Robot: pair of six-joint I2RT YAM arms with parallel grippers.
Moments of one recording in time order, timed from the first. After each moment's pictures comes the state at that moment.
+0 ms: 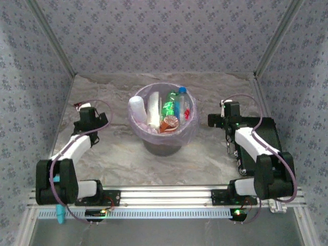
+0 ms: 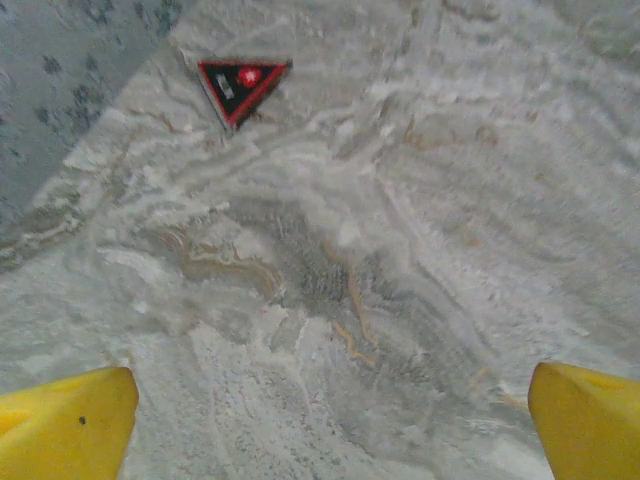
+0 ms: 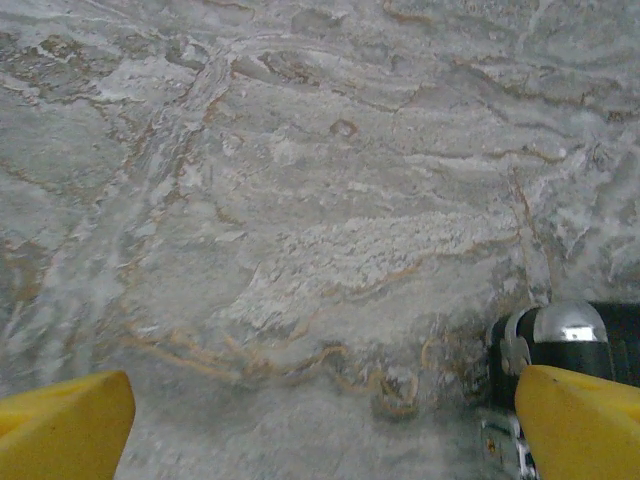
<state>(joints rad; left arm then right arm) 0.01 1.29 0.60 0.01 -0.30 -0.25 0.12 1.33 0.71 -0.14 0.12 0.03</state>
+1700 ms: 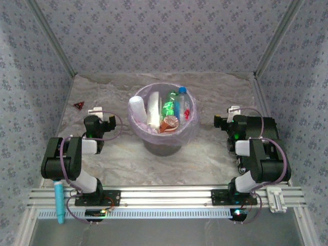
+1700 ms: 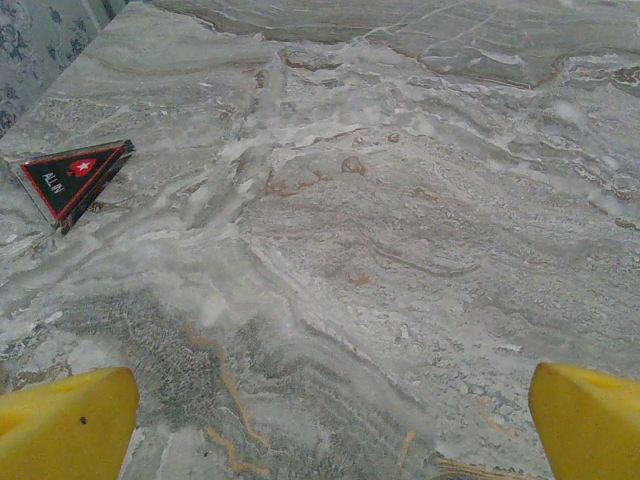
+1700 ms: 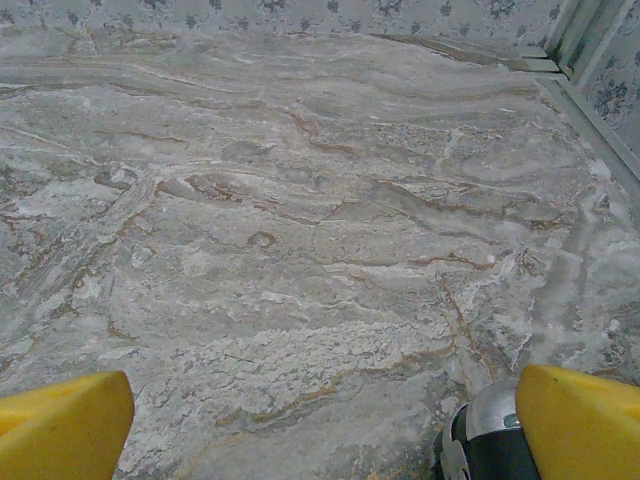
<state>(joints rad) -0.01 1.54 0.41 0.70 -0.12 -0.03 -0.03 1.50 0.39 0.72 0.04 -0.05</state>
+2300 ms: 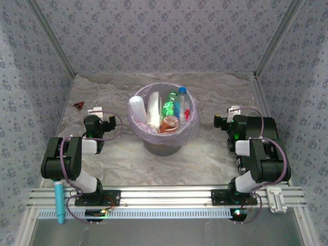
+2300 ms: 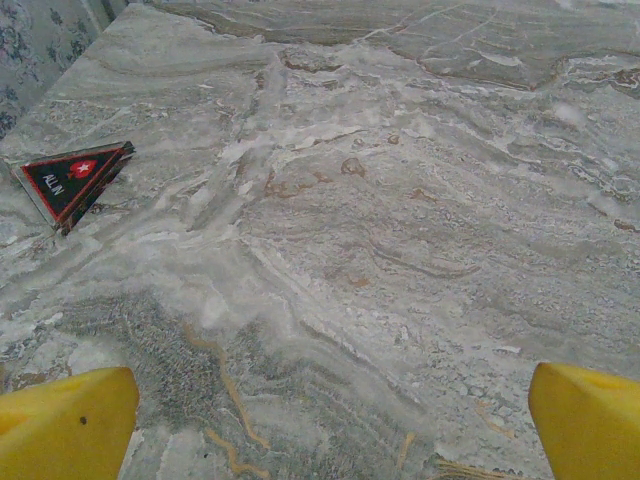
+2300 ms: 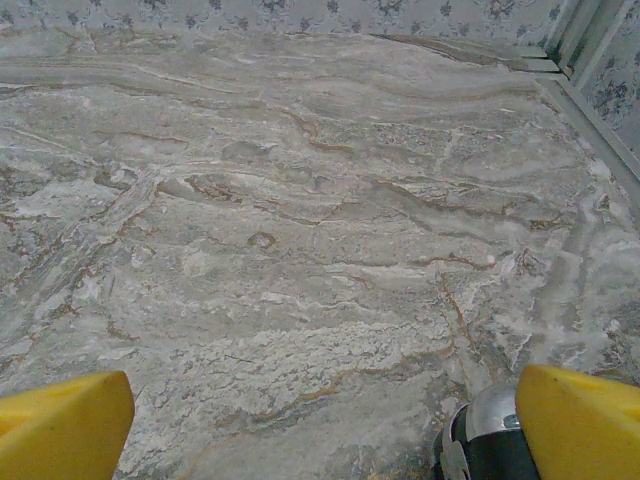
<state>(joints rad) -0.01 1.54 0.41 0.70 -0.12 -0.03 -0.03 1.50 0.39 0.72 0.04 -0.05</state>
